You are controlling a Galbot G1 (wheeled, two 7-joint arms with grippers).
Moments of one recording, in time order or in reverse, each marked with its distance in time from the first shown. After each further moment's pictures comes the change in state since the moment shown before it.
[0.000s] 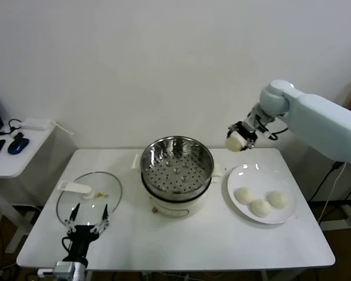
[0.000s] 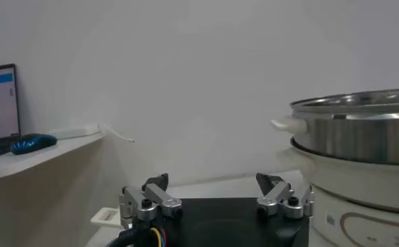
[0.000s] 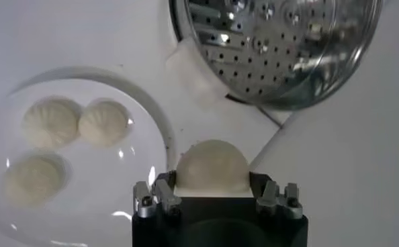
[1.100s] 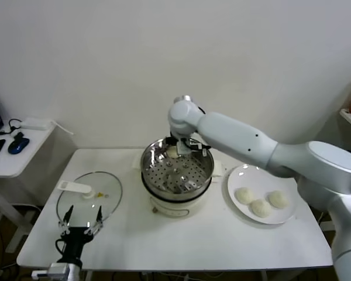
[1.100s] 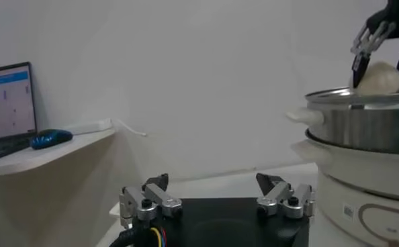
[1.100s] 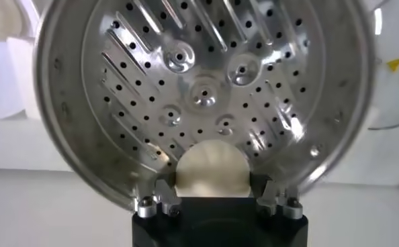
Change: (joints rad) left arm 0.009 0.010 -0.029 0.011 -0.007 0.010 -0.011; right arm -0.249 0.428 0.137 -0.159 -0.646 0.277 0.071
